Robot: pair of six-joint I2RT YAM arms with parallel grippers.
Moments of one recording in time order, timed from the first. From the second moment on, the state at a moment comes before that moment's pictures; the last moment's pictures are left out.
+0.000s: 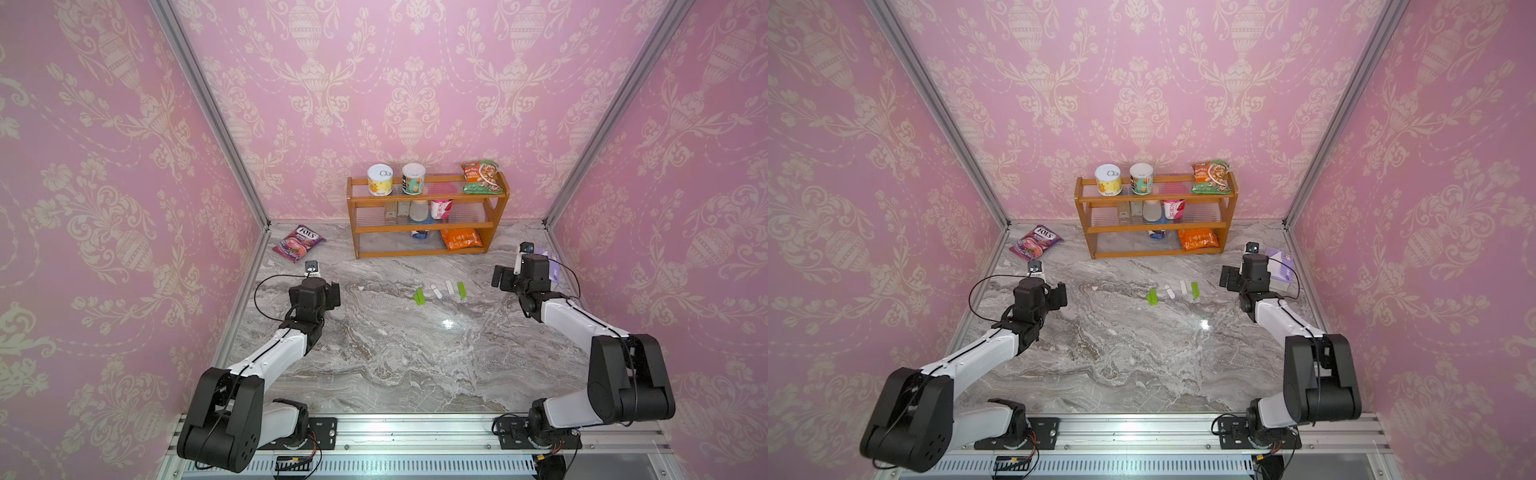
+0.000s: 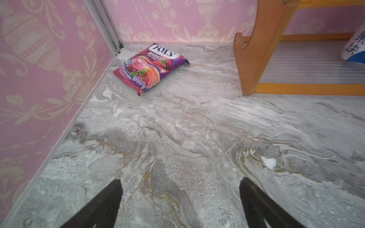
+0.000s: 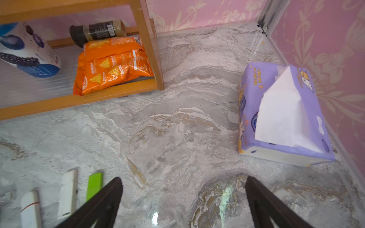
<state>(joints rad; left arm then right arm) -0.17 1.27 0.51 0.21 -0.39 -0.14 0.01 1.50 0.77 0.10 0.17 0.15</state>
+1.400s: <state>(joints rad) -0.15 1.55 0.37 0.80 -0.54 0.02 0.08 1.31 0.48 0.45 0.27 0.00</state>
